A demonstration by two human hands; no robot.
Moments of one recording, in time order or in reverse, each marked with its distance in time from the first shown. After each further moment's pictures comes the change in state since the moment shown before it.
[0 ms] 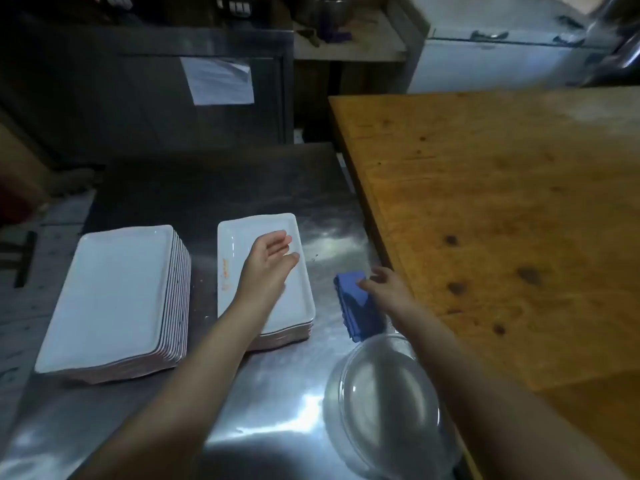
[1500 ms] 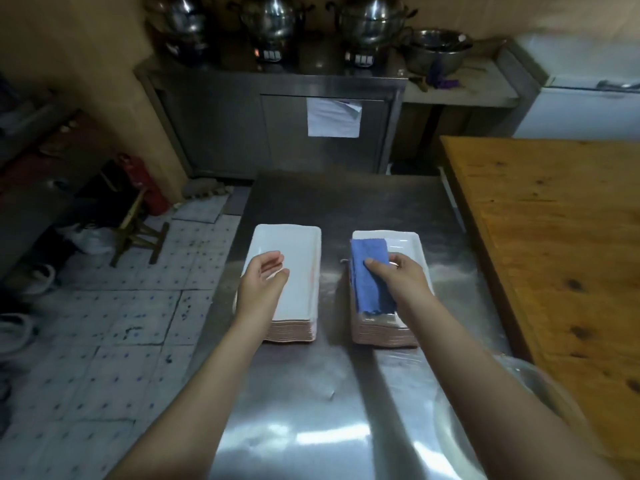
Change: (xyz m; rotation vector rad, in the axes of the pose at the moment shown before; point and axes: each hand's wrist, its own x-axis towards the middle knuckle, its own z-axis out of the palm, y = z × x) left_hand -0.055 0.006 -0.175 0.029 0.456 0.103; right_hand -0.095 -0.098 0.141 0.169 -0.147 -0.219
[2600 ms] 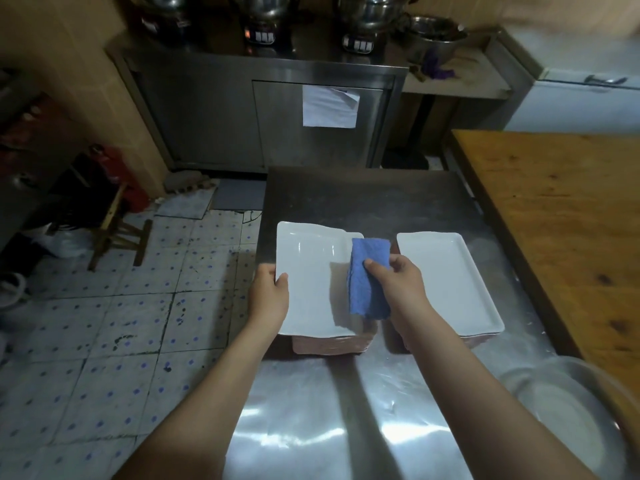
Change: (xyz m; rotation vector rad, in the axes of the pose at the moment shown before) left_hand 0.081 -0.019 -0.084 0.475 -0.080 -0.143; right_hand -0.025 -0.020 0.132 -0.012 0.145 0.041
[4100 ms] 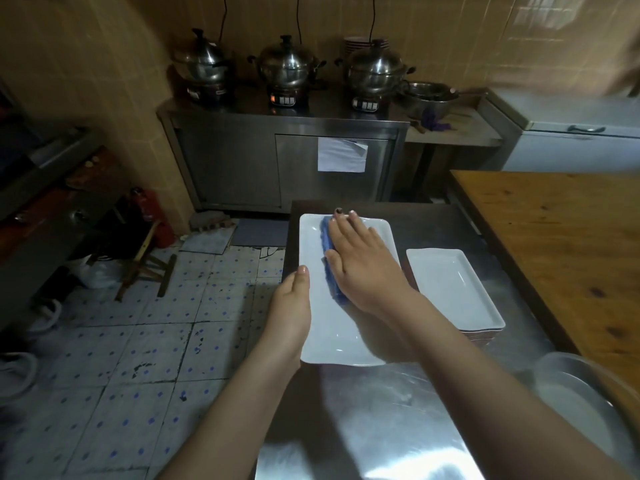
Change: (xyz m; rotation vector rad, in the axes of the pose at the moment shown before) left_hand -0.131 0.061 -0.089 -0.542 -0.154 -0.035; right_hand -0.081 -0.049 0.041 -1.164 -0.101 -0.943
